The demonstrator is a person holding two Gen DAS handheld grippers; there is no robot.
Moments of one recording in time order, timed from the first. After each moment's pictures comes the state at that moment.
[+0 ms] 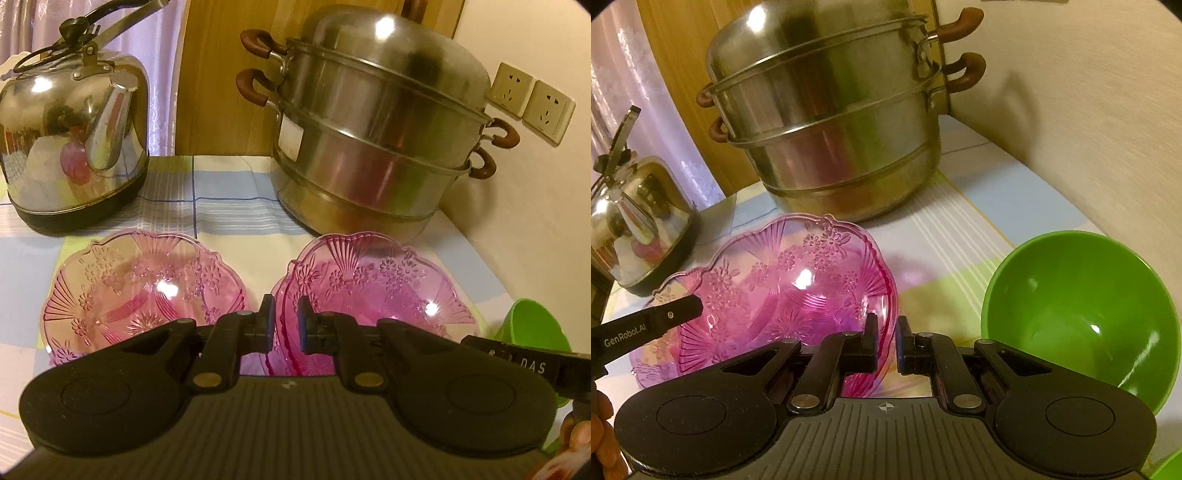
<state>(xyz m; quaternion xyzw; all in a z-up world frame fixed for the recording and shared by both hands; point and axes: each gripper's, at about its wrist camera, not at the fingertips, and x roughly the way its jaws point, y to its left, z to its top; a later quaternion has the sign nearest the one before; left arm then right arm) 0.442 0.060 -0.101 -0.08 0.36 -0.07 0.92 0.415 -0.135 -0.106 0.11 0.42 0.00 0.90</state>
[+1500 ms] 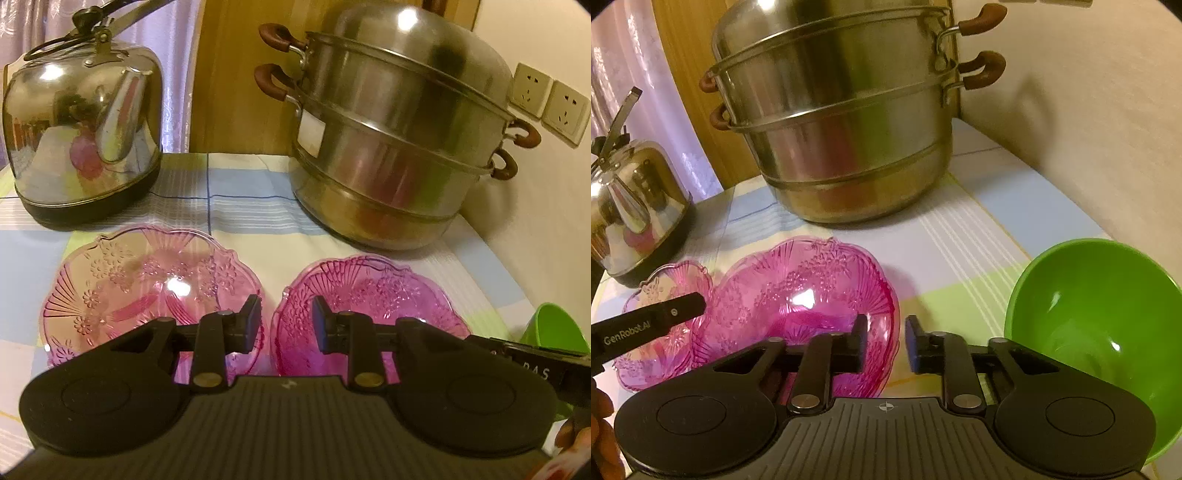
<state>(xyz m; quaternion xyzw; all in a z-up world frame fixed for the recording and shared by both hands) 0.450 0.064 -0.110 -0.09 0.36 -0.04 0.93 0.426 -0.126 -0.122 0.09 0.41 0.00 0.91</state>
